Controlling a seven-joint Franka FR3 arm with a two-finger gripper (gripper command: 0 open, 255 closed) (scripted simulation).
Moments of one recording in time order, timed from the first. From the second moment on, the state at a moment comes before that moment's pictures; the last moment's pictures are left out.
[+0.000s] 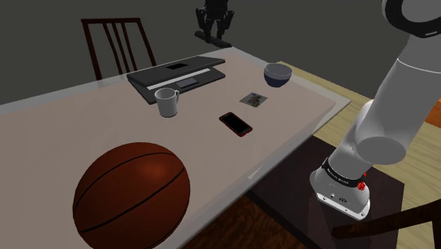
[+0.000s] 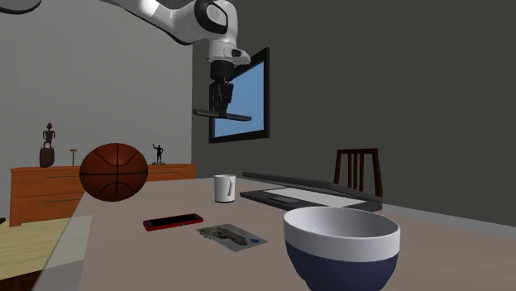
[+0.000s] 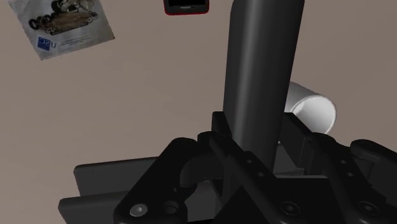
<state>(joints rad) 0.14 0.08 0.03 -1.47 0.08 1.58 0.38</state>
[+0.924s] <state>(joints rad) 0.33 0.18 0.17 -1.36 0.04 1.57 0.70</state>
